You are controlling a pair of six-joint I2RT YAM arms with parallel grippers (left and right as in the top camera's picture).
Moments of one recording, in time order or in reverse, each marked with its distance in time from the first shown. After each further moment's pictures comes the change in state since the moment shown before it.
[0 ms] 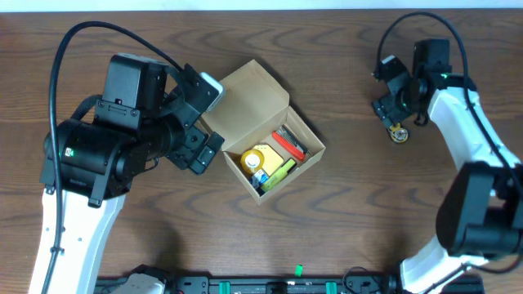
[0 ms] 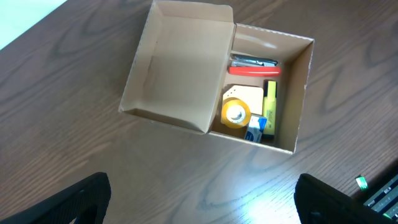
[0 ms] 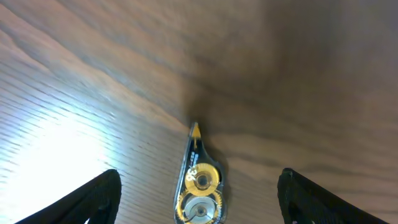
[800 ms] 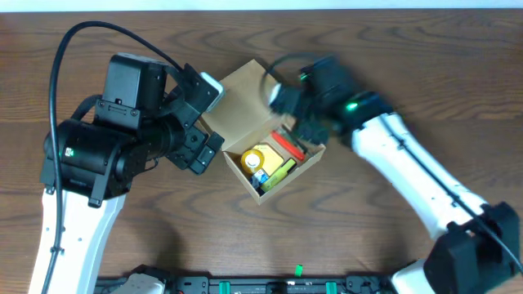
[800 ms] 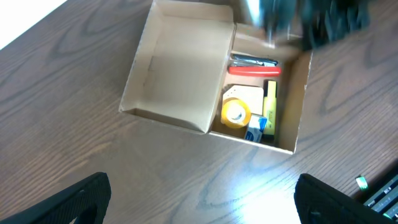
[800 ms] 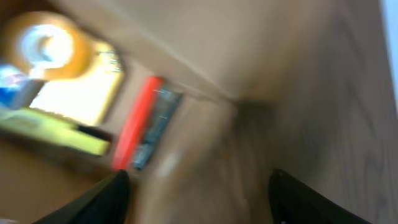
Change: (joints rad) left arm 0.000 0.000 0.000 0.000 0.000 0.000; right arm 0.549 -0.198 0.000 -0.038 0.036 -0.137
